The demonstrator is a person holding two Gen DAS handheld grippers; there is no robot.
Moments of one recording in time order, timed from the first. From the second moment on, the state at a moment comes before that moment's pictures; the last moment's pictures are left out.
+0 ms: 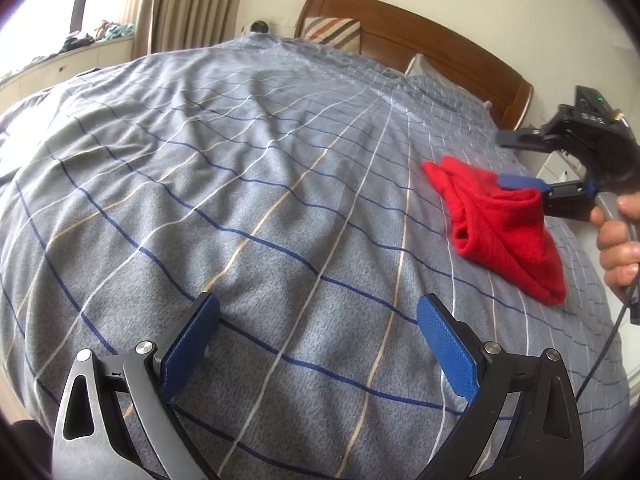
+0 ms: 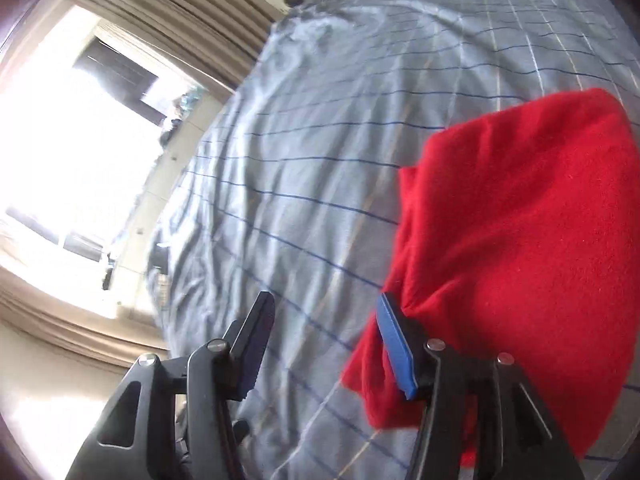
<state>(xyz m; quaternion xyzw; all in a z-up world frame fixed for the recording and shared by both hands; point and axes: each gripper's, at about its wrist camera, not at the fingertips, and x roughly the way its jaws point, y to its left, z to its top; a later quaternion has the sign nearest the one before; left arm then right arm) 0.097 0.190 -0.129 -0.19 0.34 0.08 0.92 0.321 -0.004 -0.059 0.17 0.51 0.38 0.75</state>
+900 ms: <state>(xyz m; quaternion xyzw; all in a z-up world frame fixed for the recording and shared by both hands) 0.099 0.176 -0.135 -0.17 0.35 0.08 0.92 0.240 -0.078 -0.096 -0.05 0.47 0.26 0.84</state>
